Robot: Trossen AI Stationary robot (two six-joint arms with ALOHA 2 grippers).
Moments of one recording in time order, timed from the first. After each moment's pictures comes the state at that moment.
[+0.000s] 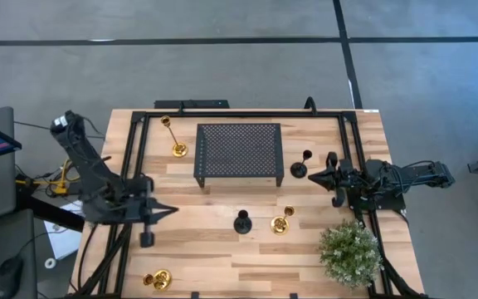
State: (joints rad) left arm -0.98 0.69 0.50 0.34 -1.07 0.19; right arm 0.15 0.00 0.06 -0.07 0.22 0.25
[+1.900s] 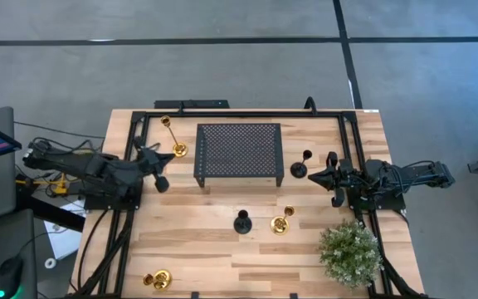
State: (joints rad) left arm -0.30 0.37 0.51 -0.49 -0.85 -0.11; right arm 0.15 0.00 0.06 -0.08 0.21 0.26
